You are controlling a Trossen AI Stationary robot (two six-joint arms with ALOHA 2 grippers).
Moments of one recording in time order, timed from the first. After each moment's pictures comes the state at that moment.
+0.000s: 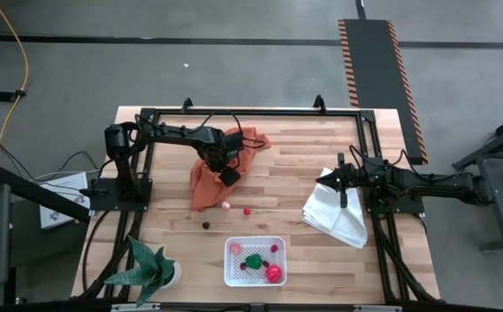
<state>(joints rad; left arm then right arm) 0.44 1.84 1.15 -0.78 0.17 -0.39 -0.16 0.27 0.01 0.03 -0.12 0.02</state>
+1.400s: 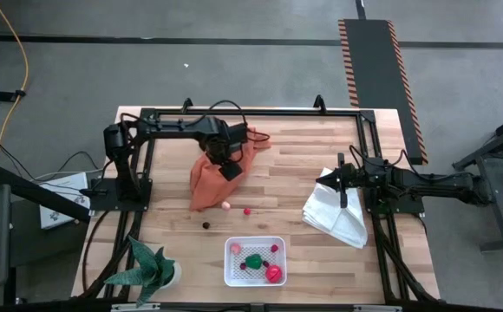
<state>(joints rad) 0.45 1.83 1.35 -1.03 0.13 -0.34 -0.16 0.27 0.01 0.03 -0.12 0.02</state>
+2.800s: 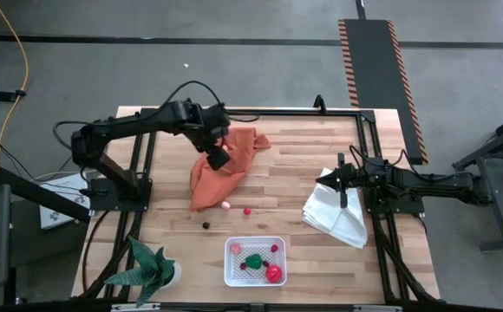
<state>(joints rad) 0.45 1.55 1.44 -1.17 0.09 -0.32 -0.16 0.27 0.01 0.03 -0.12 0.02</state>
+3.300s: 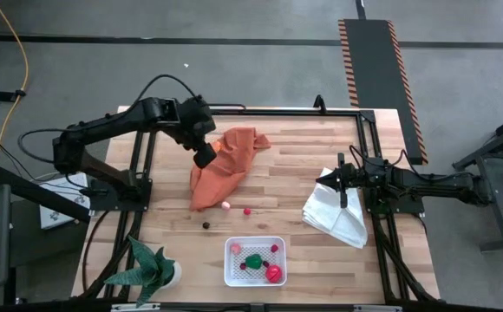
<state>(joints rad) 0.44 1.38 1.44 -1.19 0.12 -0.30 -0.16 0.27 0.01 0.03 -0.12 0.02</state>
